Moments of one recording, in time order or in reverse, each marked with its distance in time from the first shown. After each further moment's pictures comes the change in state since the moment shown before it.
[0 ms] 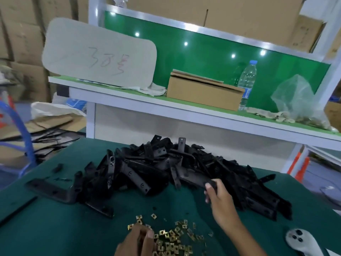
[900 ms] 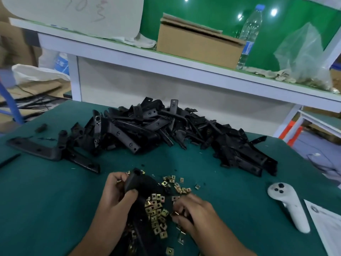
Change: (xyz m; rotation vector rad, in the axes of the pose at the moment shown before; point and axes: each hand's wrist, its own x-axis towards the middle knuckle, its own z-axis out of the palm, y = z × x) left_hand -0.004 -0.008 -0.011 -0.527 -0.269 -0.001; right_hand -0.124 -0.004 0.001 -0.368 -0.456 -0.204
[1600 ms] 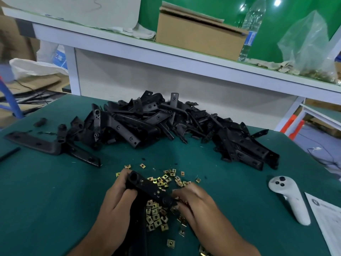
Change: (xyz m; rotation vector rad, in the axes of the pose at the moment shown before) left_hand -0.015 0.008 0.008 0.150 -0.104 0.163; right_hand -0.007 0.001 0.005 -0.058 0.098 -0.110
